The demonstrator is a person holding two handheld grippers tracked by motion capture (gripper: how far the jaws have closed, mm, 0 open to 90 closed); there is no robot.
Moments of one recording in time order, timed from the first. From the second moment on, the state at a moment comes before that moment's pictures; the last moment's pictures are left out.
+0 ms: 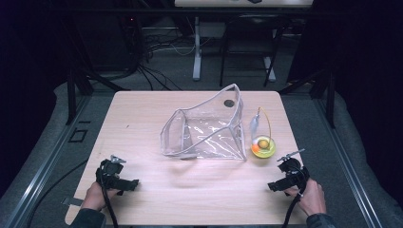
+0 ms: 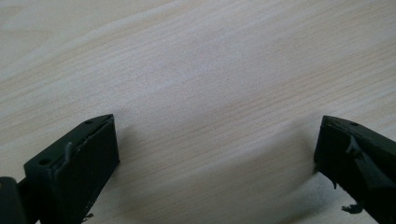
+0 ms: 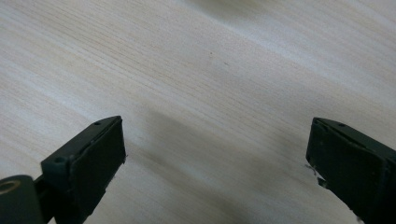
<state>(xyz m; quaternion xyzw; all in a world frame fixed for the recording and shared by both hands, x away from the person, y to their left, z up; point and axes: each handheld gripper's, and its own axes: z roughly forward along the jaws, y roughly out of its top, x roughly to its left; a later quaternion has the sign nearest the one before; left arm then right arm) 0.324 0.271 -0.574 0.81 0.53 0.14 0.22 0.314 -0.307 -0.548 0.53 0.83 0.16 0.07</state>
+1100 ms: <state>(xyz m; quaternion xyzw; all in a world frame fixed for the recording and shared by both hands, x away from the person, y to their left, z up) 0.319 0.271 -0.577 0.80 0.53 0.15 0.23 0.336 -0.293 -0.471 0.50 0.85 0.16 0.08</state>
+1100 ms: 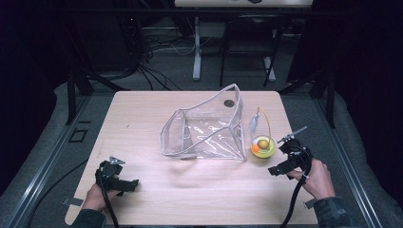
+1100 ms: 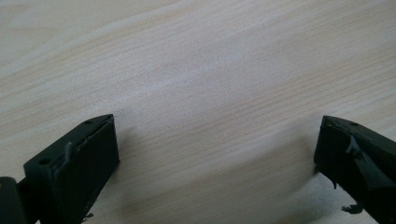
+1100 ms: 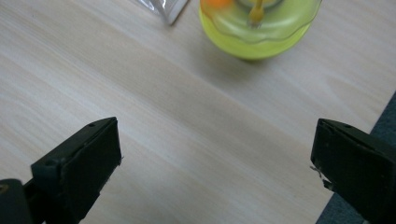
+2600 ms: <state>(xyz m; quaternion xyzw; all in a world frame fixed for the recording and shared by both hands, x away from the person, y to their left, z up) 0.319 0.271 -0.576 0.80 0.53 0.15 0.23 0.404 -0.256 -0.396 0.43 0.88 0.15 0.12</state>
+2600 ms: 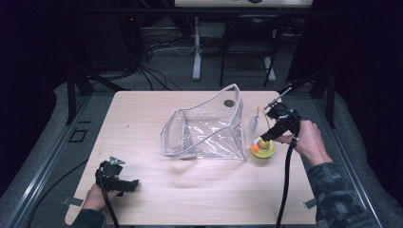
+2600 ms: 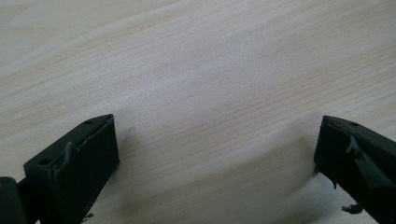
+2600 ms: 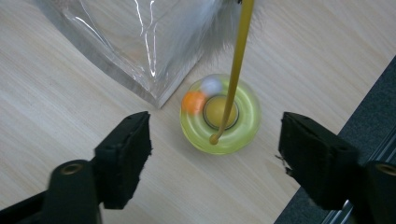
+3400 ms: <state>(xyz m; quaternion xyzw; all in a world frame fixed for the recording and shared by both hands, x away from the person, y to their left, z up) 0.319 0.271 -0.576 0.80 0.53 0.15 0.23 0.419 -0.247 -0.384 0.42 0.89 0.13 0.13</state>
